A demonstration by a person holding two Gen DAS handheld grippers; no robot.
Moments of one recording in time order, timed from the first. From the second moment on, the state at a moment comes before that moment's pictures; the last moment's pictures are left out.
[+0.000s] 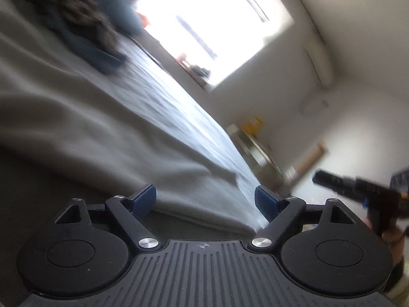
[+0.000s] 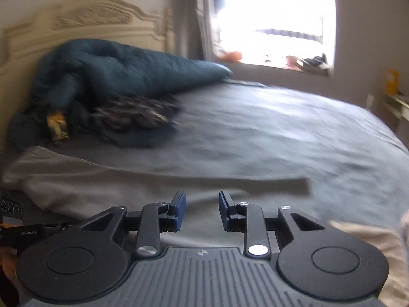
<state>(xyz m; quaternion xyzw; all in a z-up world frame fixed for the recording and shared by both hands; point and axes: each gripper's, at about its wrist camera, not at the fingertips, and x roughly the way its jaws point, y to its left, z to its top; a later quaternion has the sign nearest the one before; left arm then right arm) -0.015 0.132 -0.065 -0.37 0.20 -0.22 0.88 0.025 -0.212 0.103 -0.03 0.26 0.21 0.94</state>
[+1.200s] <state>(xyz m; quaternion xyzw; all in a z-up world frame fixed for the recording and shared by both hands) -0.066 0.459 -0.103 -0.55 0.04 0.19 0.81 0.073 0.099 -0.034 -0.11 0.29 0.38 0.87</state>
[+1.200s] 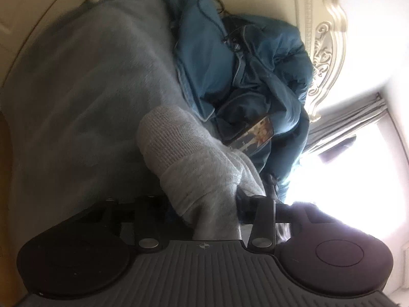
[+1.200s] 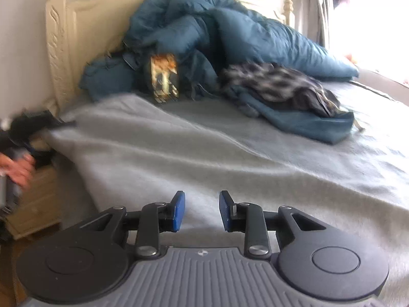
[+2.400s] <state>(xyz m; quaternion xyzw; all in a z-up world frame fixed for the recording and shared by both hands) 0.013 0.028 -0.057 0.07 0.24 -0.20 0.95 0.053 -0.229 -0.059 0.28 0.35 0.20 0.87</state>
